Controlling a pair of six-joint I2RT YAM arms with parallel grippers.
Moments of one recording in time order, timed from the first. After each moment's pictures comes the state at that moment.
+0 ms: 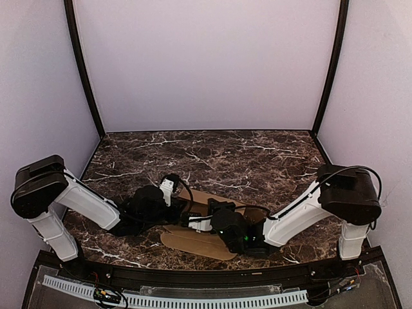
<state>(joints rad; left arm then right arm) -0.96 1.66 0.51 0.64 -0.28 -0.34 1.35 1.94 0.83 0.69 0.90 -1.04</state>
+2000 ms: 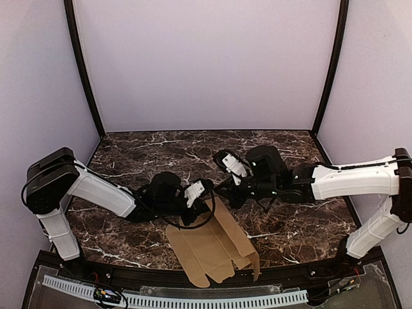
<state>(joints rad) -0.94 1.77 0.75 0.47 0.19 0.11 1.03 1.44 0.92 -0.03 -0.02 0.11</state>
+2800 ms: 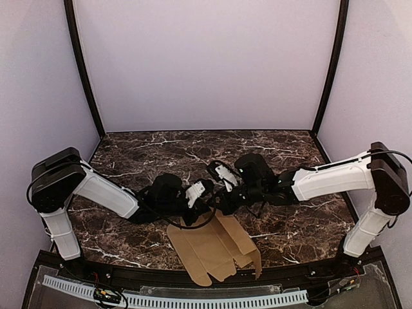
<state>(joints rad) -0.94 1.81 0.76 0.52 0.18 0.09 0.99 1.63 0.93 0.05 -0.25 0.30</state>
